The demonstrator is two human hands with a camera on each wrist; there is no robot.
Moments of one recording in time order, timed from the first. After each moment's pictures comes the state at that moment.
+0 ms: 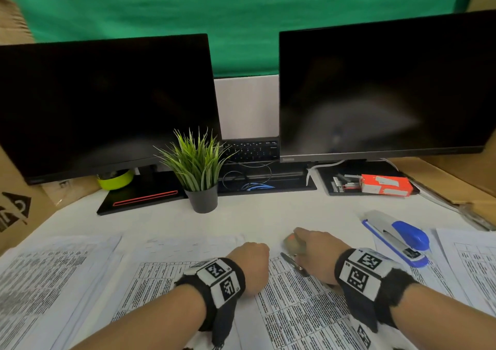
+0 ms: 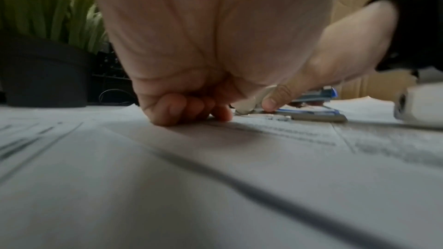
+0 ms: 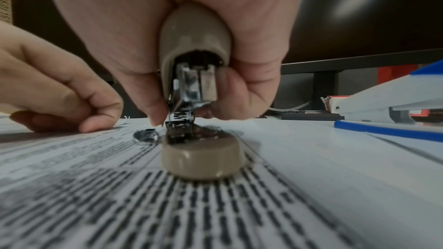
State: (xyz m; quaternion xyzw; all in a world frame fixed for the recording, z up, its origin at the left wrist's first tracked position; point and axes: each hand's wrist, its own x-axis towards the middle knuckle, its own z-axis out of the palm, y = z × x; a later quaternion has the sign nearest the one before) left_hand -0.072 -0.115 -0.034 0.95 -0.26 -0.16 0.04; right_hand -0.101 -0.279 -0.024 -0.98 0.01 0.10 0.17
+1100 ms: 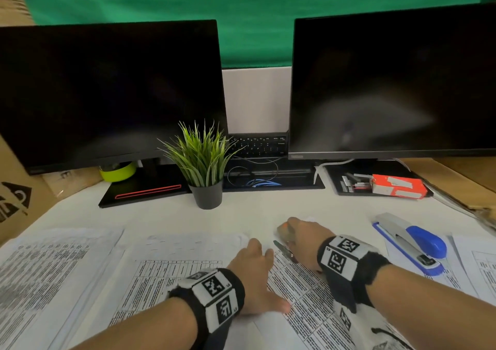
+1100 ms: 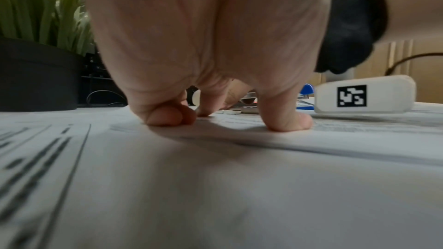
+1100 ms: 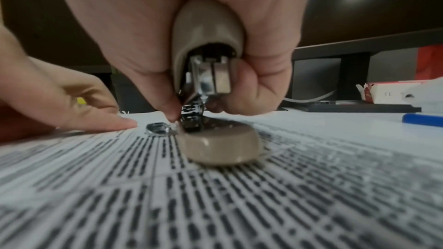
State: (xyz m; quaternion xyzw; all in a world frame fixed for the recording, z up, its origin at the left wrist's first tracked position) left_hand -0.083 -0.101 -0.039 0.94 -0.26 -0.22 0.06; right_hand -0.063 -0.258 -0.027 -0.99 0.01 0.11 0.13
